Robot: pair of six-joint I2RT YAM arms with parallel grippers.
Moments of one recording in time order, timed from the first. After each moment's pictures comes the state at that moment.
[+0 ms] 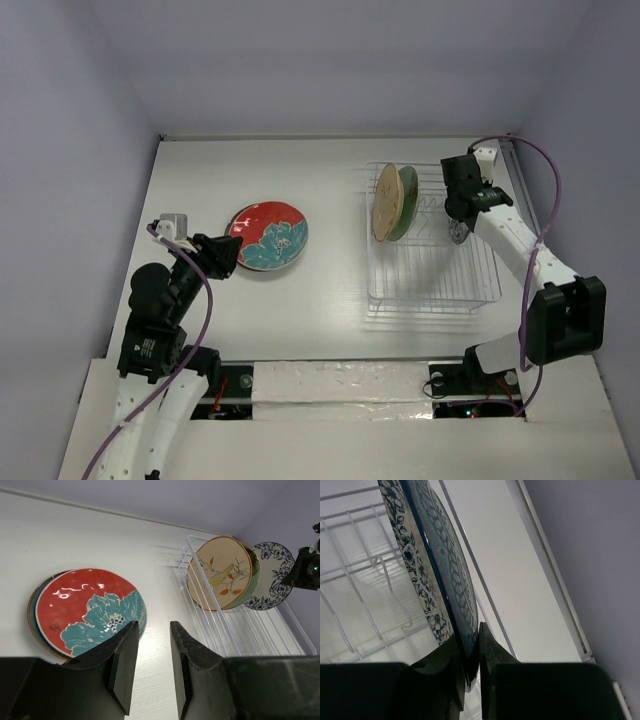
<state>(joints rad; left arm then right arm) -0.20 0.37 0.66 -0.35 0.18 -0.45 0.23 1.43 1.19 -0.62 0.76 0.27</state>
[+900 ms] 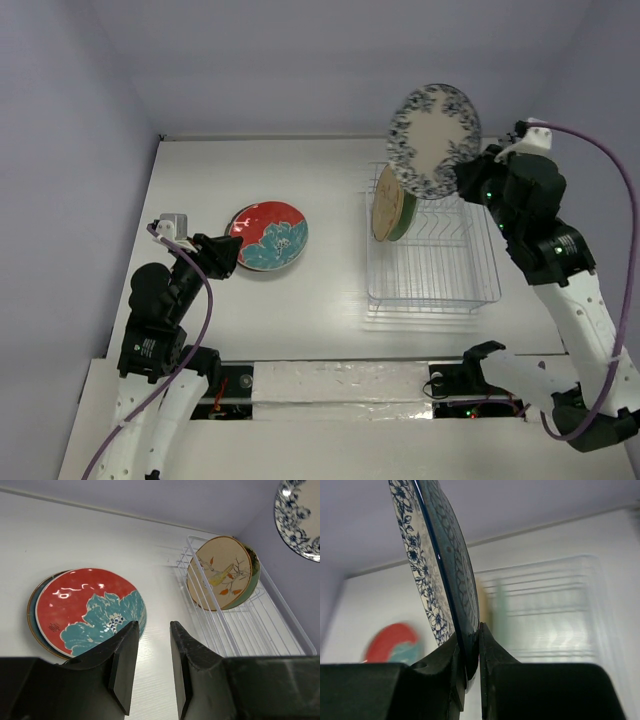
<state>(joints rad) -0.20 0.38 0.66 -0.35 0.18 -0.45 0.33 0.99 1.37 -0.60 0.30 0.39</state>
